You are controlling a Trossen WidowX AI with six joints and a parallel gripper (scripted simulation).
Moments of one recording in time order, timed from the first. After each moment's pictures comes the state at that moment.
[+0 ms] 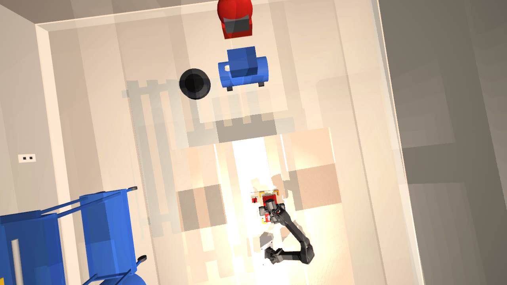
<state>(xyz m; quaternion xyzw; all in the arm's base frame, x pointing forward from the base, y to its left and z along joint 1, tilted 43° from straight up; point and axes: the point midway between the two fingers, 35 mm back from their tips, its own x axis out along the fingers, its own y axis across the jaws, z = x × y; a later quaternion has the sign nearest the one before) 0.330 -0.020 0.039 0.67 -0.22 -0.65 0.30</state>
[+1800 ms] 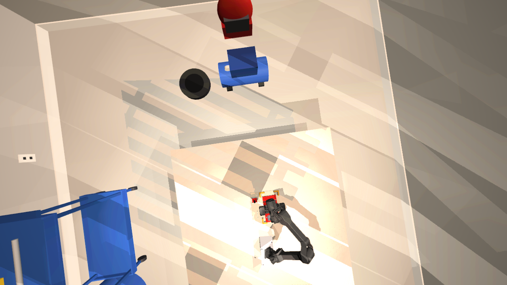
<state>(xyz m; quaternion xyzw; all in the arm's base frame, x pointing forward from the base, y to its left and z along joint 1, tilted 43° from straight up) 0.331 -0.024 0.037 0.66 -0.21 -0.65 0.30</state>
